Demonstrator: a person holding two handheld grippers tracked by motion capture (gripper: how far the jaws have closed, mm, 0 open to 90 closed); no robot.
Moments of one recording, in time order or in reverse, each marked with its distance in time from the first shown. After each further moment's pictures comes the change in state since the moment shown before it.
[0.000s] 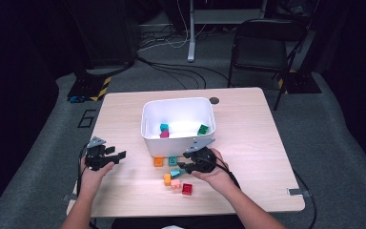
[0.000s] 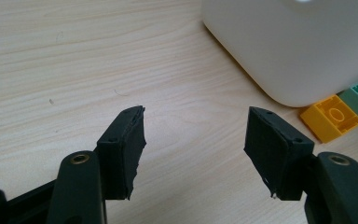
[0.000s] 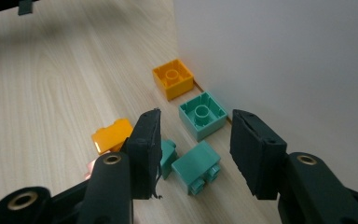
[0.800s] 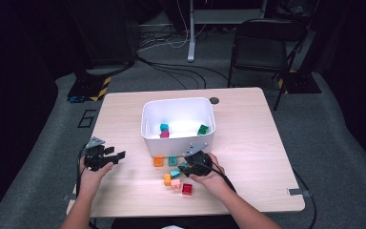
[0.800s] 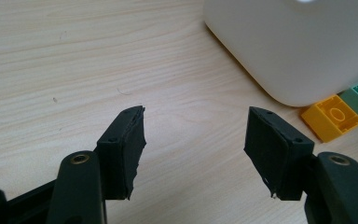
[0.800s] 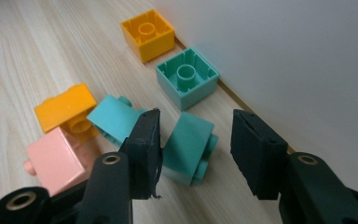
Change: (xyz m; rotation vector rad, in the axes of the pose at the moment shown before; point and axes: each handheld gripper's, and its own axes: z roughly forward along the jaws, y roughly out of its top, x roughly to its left) left arm 0.001 0.000 -0.002 0.004 0.000 0.000; right arm -0.003 -0.021 0.030 0.091 -0.073 0.013
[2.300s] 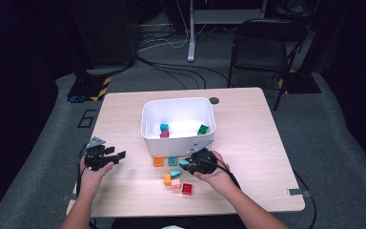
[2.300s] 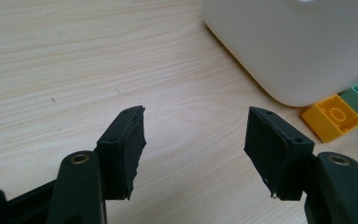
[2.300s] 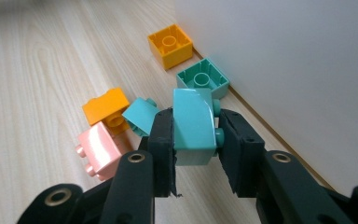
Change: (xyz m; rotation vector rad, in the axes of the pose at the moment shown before) left arm -0.001 0.000 0.002 -0.003 0.002 -0.003; right arm -0.003 0.010 -0.026 0.007 0.087 0.001
